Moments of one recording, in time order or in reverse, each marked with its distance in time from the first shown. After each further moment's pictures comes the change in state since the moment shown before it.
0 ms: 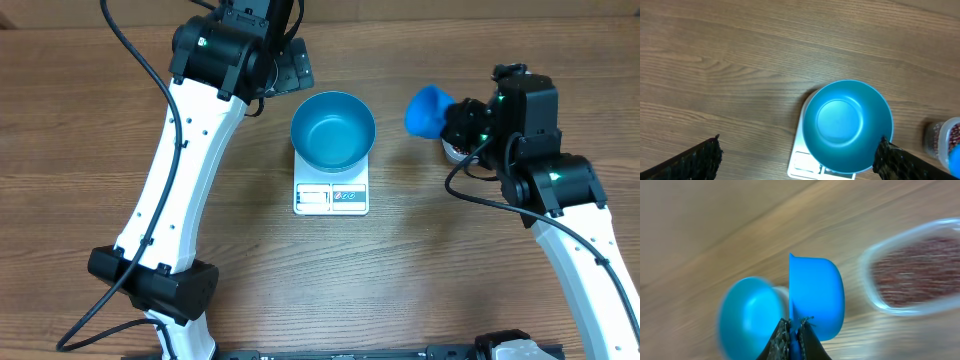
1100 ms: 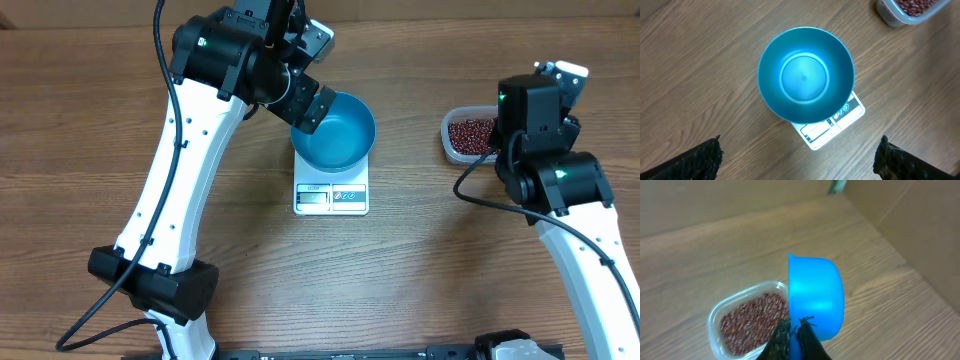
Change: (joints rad) left arm 0.000 0.000 0.000 -0.052 0.359 0.798; right arm 0.000 0.017 0.045 -0.086 0.688 -0.268
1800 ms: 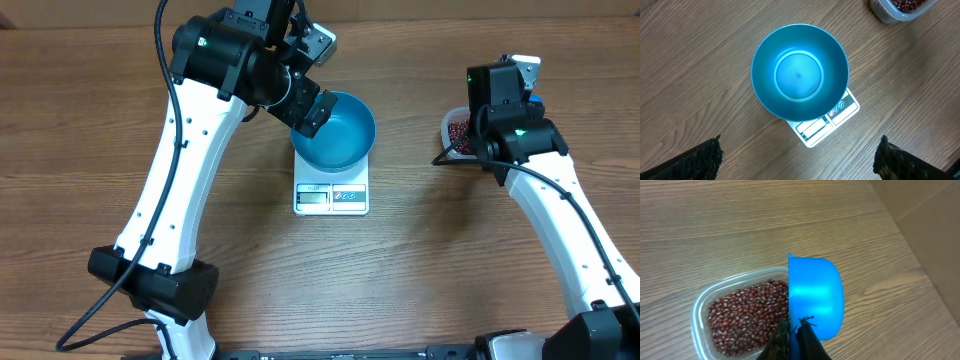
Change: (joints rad) left arm 0.000 0.000 0.000 -0.013 0.020 0.004; right arm 0.000 0.220 0.004 0.065 -0.033 -0.096
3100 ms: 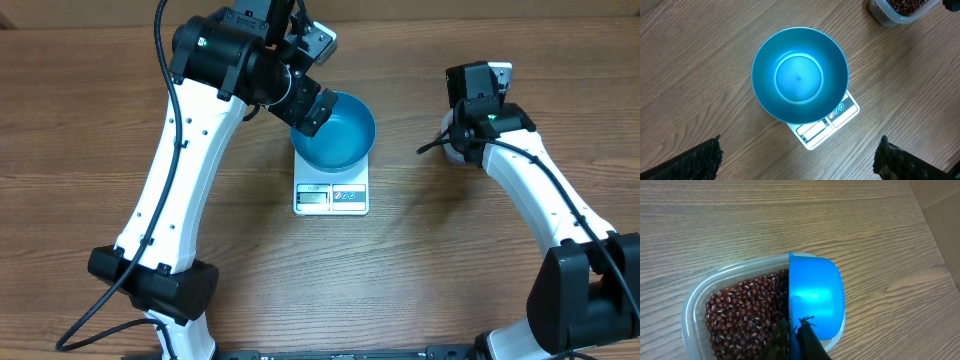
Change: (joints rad) left arm 0.000 0.000 0.000 0.011 0.003 0.000; right arm 0.002 0.188 0.005 0.058 -0.012 -0.011
